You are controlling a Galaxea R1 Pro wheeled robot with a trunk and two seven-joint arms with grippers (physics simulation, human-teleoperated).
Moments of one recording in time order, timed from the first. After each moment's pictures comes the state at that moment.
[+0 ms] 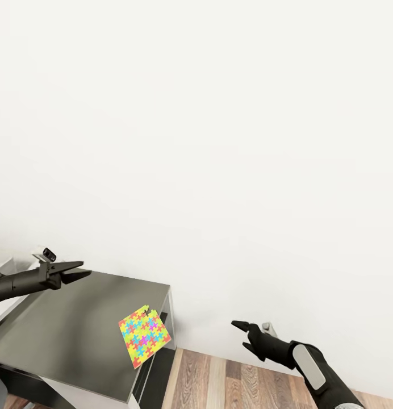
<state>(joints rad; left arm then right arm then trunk) -0.67 0.62 0.04 -0.87 0.46 0.99 -1.53 -0.45 -0.08 -0.08 -0.67 -0.81 0.73 0.43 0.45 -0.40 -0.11</state>
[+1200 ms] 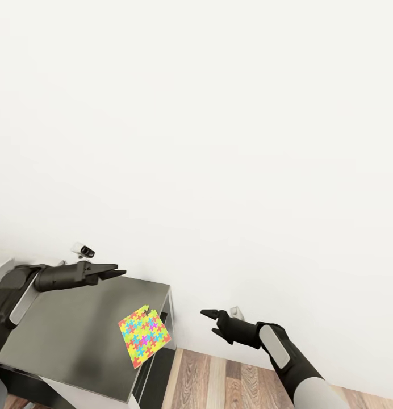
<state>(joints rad) -0.67 0.47 -0.05 -1.08 0.44 1.03 -1.52 -0.54 0.04 0.06 -0.65 -0.81 0.74 0.42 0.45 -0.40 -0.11</state>
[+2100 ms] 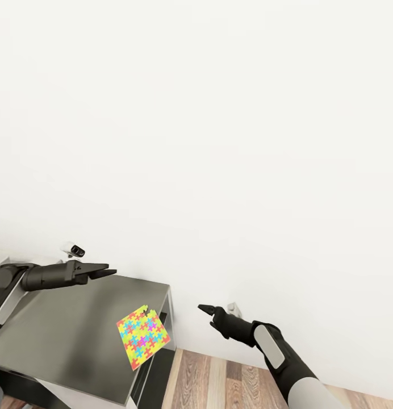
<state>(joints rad) -0.67 0.54 -0.05 -1.08 0.44 1.03 -1.52 -0.54 0.07 0.07 -0.65 -0.80 0.63 0.42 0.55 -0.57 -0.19</state>
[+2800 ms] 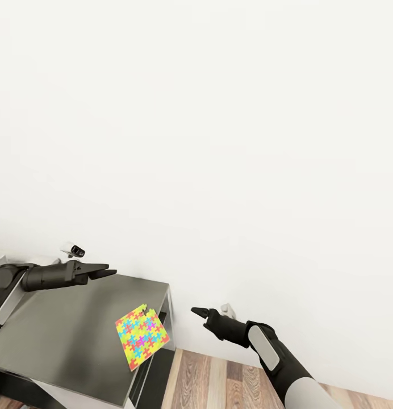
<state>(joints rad) -0.67 0.54 -0.05 -1.08 0.44 1.03 -1.53 -0.54 0.08 0.15 -0.66 -0.82 0.62 0.43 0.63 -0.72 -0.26</state>
